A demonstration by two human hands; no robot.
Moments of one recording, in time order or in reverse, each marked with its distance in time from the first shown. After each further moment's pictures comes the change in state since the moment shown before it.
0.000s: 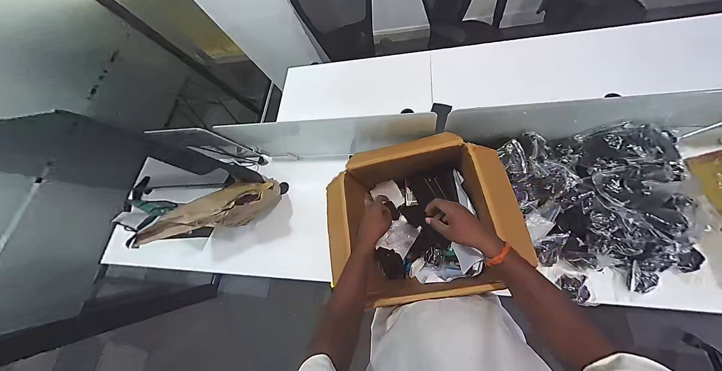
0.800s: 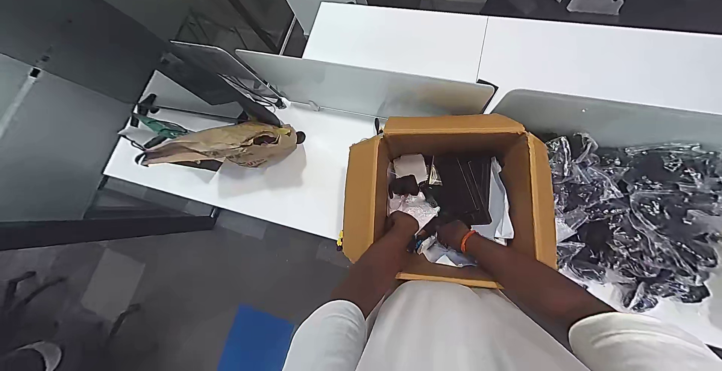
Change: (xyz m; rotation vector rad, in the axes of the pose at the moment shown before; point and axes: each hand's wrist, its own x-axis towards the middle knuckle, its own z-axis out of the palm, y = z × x) left_hand -0.048 -0.005 0.081 0.738 -0.771 -0.277; right_hand 0.014 0.064 0.145 -0.809 -0.824 0.245
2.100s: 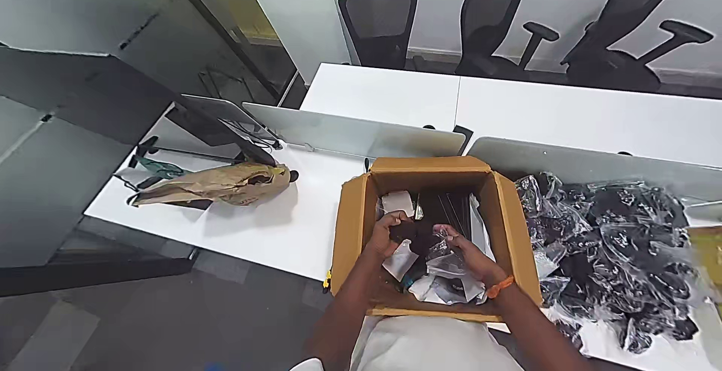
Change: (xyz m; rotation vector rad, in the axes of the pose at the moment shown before) left_hand -0.013 -0.055 -0.048 -2.074 0.262 1.300; right_hand -0.102 0.044 -0.058 1.571 0.496 -0.573
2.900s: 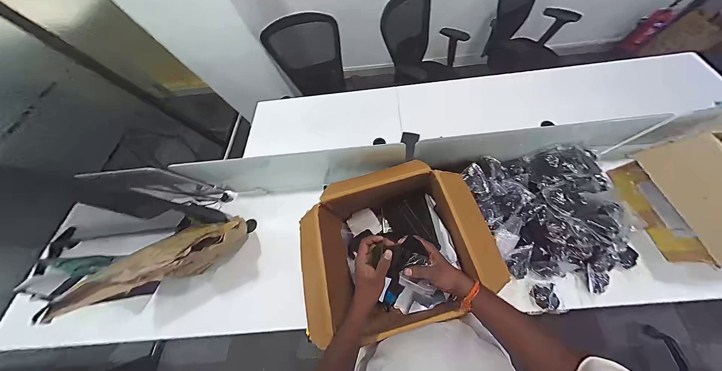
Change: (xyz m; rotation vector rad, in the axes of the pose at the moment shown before) left_hand -0.032 -0.017 0.081 0.727 0.085 0.383; right_hand -0.034 -0.009 0.024 0.139 0.099 -0.356
